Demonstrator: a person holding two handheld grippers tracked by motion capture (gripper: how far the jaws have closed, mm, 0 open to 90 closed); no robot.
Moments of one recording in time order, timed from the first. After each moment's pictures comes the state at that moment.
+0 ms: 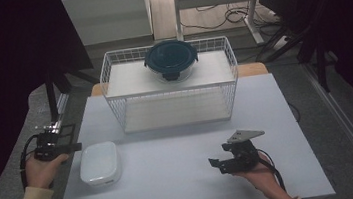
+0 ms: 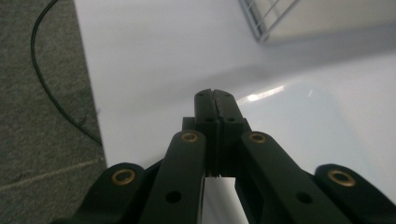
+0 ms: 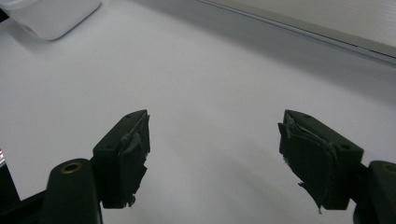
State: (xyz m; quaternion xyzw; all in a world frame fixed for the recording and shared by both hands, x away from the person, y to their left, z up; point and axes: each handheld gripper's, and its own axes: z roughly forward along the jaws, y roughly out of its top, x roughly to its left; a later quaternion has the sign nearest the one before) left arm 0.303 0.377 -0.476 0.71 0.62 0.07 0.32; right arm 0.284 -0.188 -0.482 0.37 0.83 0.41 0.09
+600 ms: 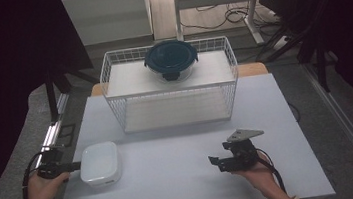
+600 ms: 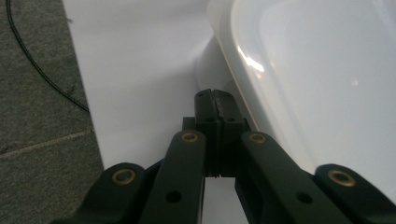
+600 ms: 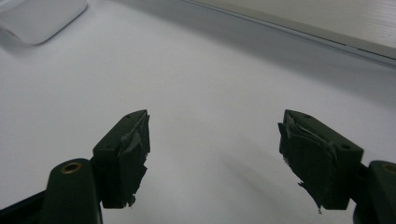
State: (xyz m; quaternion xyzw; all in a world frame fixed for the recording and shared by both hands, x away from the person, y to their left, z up) left arm 0.279 0.372 -0.512 0.73 0.61 0.03 0.30; right arm 0.289 -0.188 -0.486 0.38 0.82 0.41 0.10
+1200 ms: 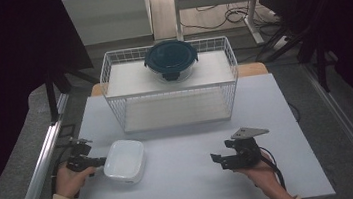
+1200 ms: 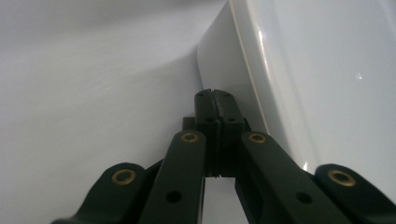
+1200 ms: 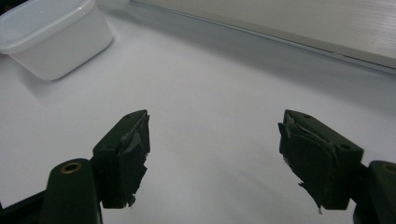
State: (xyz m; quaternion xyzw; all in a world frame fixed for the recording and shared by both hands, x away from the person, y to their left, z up) left arm 0.307 0.302 -0.520 0.76 0.55 -0.03 0.33; right arm 0.290 -0.195 -0.482 0.39 0.81 0.42 0.10
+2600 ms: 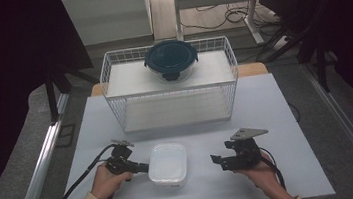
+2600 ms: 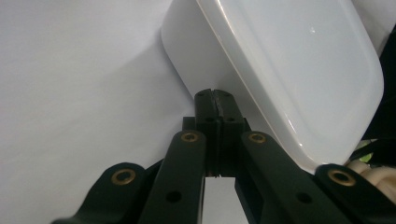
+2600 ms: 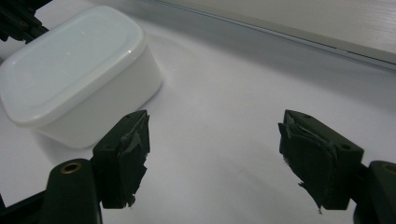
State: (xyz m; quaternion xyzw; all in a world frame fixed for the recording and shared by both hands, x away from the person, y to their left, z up) left arm 0.300 0.189 -0.513 0.82 0.43 -0.12 0.35; right arm 0.289 -0.195 -0.483 0.39 0.82 0.42 0.09
